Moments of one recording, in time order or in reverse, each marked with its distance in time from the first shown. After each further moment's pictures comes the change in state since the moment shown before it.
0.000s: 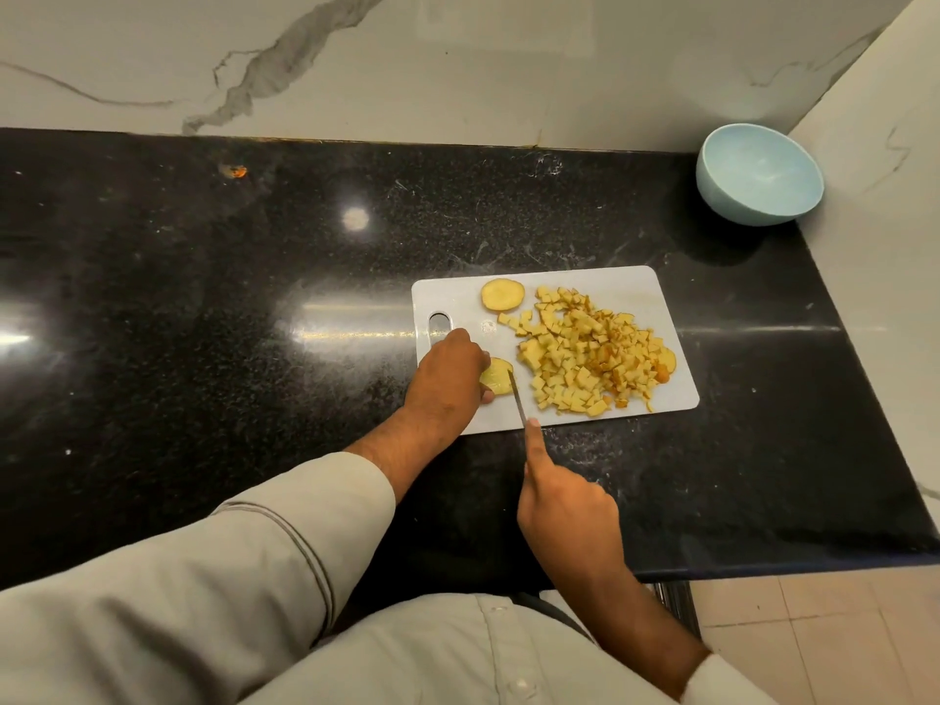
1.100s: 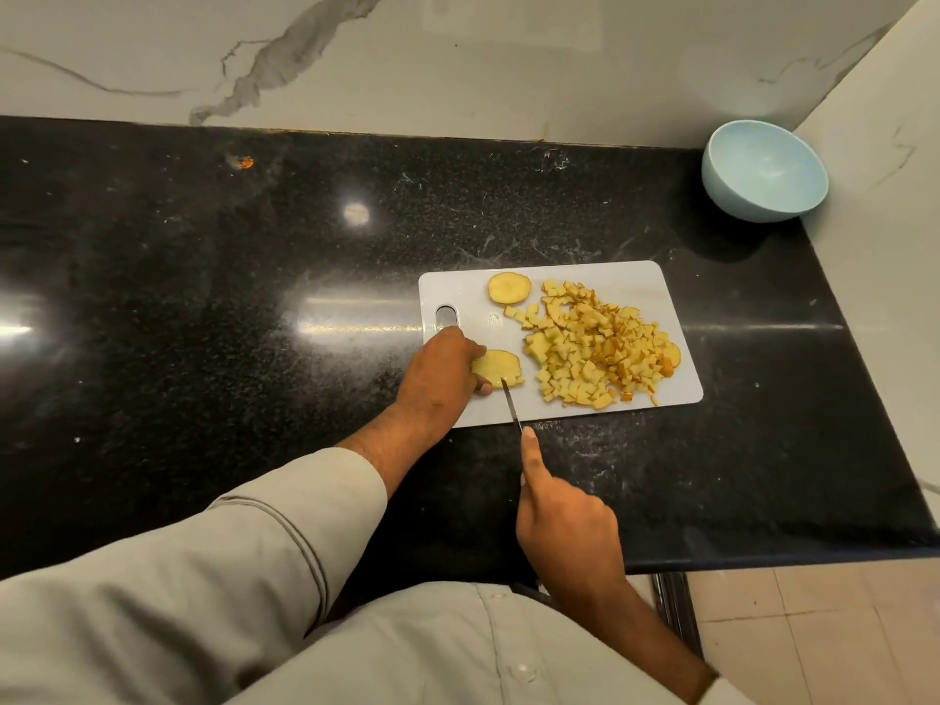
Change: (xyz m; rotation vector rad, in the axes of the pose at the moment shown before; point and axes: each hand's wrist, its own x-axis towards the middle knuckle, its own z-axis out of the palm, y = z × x) left_hand -0.003 -0.016 -0.004 -0.118 -0.014 -0.059; right_hand -0.020 -0.007 0.000 0.031 -0.030 -0.027
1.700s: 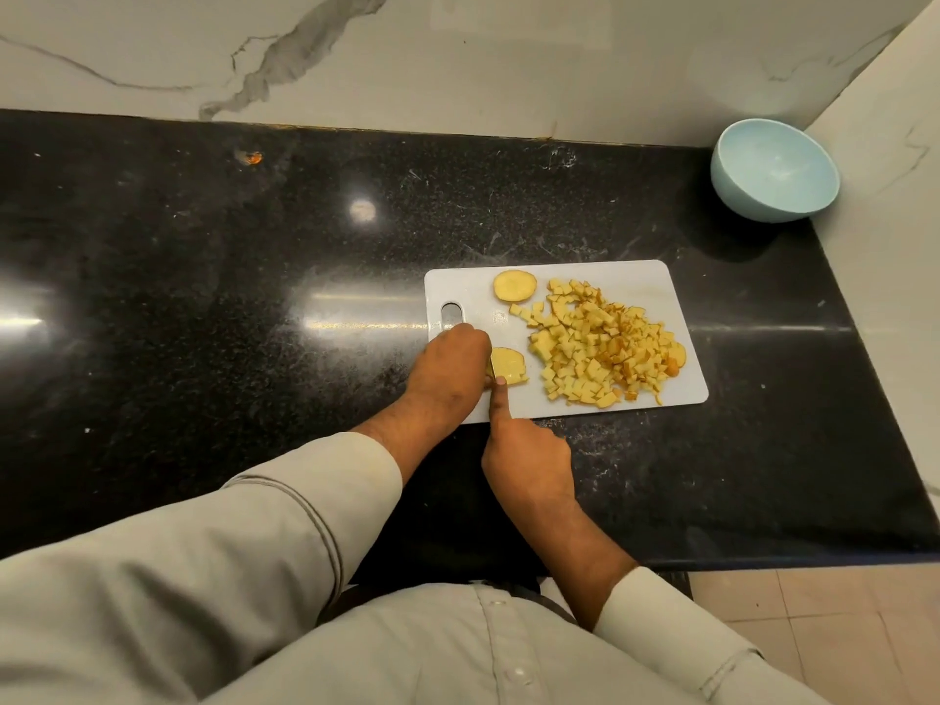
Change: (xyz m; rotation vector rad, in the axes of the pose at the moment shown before) left_hand -0.006 0.019 -0.012 0.251 -0.024 0.082; right_hand 0.070 -0.030 0.012 -0.051 -0.083 0.017
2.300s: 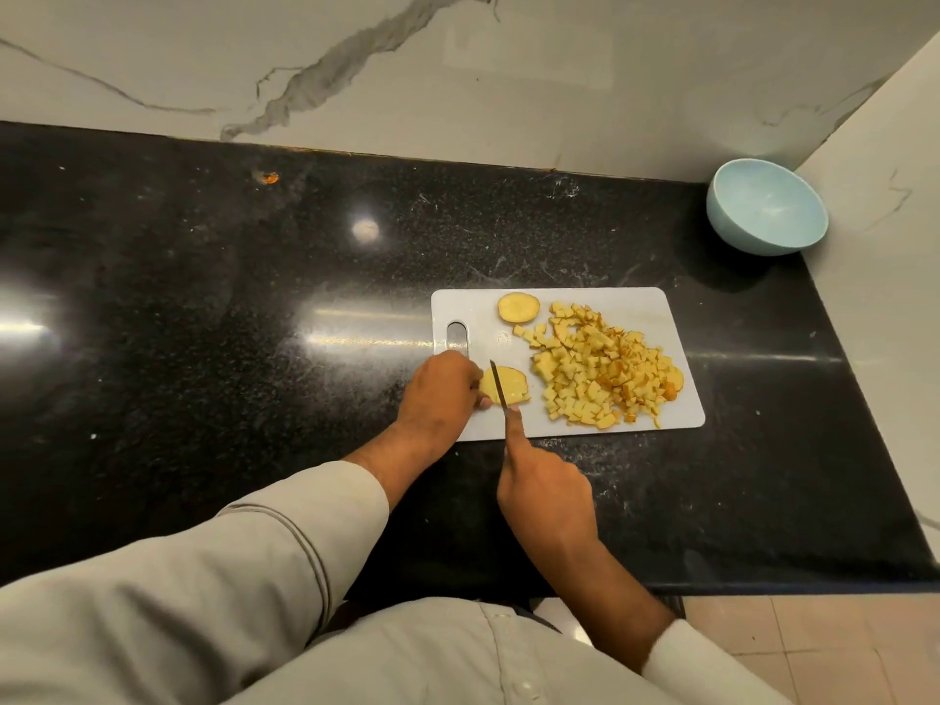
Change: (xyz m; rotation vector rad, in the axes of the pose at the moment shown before) left_hand -0.006 -0.020 0.011 -0.245 0.057 -0.080; right_hand -0.027 0.009 -0.018 0.004 0.079 -0.035
